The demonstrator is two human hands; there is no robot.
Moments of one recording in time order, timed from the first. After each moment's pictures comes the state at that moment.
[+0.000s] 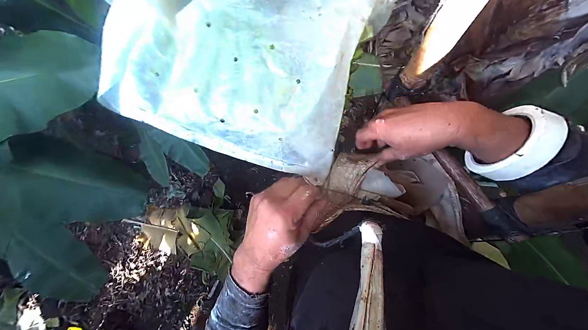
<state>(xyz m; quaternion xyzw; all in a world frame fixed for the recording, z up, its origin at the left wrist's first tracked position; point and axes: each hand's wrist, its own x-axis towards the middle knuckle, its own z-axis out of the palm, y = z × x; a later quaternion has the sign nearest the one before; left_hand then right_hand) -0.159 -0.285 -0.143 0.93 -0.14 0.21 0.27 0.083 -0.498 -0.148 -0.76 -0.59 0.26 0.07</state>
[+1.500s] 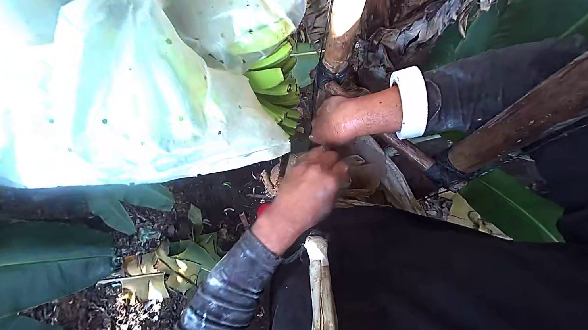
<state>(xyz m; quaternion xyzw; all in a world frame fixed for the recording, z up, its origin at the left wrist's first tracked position) -0.070 -0.356 -0.173 0.93 -0.33 -0.03 0.16 0.068 -0.465 -0.176 -0.79 -0.48 0.28 -0.26</state>
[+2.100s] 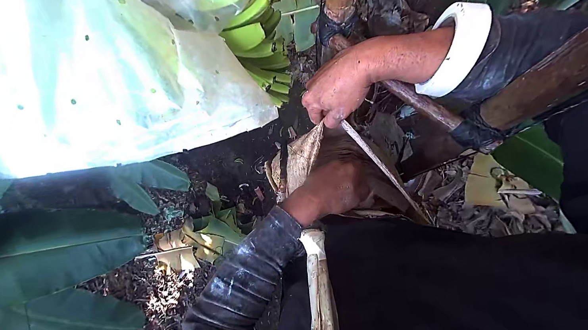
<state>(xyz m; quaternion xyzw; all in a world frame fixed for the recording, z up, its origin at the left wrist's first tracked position) -0.095 -0.371 -0.217 0.88 -0.24 -0.34 0.22 0.081 -0.471 -0.154 -0.72 -0.61 0.34 -0.01</state>
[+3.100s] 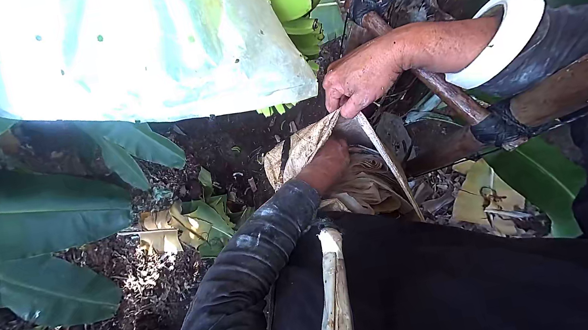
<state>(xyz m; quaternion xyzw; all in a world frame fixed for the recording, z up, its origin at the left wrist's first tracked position) -0.086 -0.372 -0.272 0.93 -0.09 -0.34 0.12 0.055 -0.468 -0.140 -0.71 -0.61 0.35 0.03</state>
